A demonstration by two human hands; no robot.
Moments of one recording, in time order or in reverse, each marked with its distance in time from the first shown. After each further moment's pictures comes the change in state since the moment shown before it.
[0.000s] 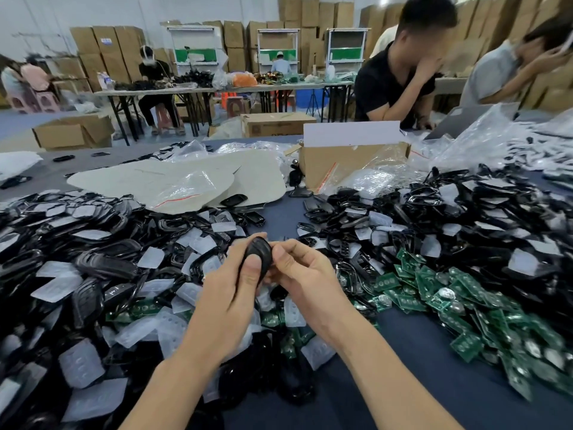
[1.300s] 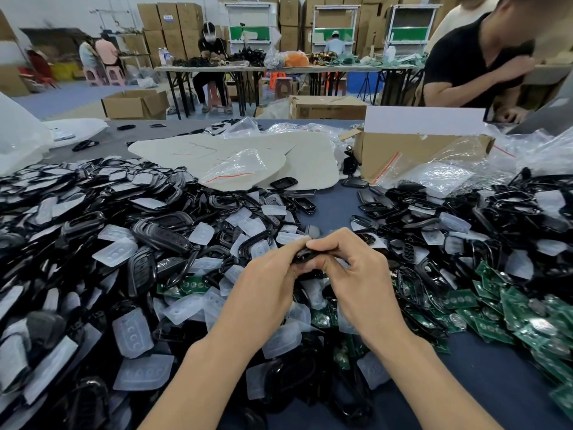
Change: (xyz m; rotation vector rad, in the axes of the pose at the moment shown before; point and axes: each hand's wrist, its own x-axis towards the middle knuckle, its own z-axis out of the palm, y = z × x) left_hand 0.009 -0.019 -0.013 0.335 -0.136 -0.085; right_hand 0.018 0.021 -0.006 -0.800 0.055 -0.429
